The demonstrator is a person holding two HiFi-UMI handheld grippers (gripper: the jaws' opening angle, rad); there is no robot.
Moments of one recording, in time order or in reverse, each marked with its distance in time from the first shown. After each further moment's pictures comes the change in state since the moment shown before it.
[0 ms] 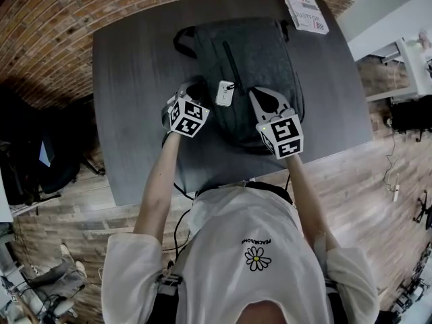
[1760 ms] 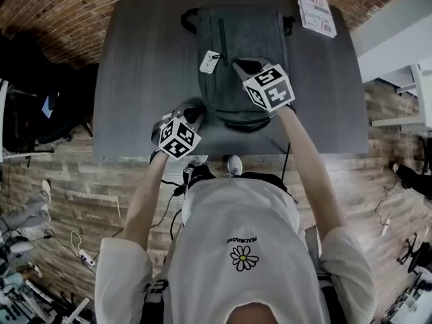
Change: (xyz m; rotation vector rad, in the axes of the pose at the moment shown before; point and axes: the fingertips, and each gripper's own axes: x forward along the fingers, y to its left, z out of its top) left arm -0.094 -0.168 -0.018 0.034 0.162 -0.072; right arm 0.005 -0.003 -0.007 -0.096 0.111 0.347
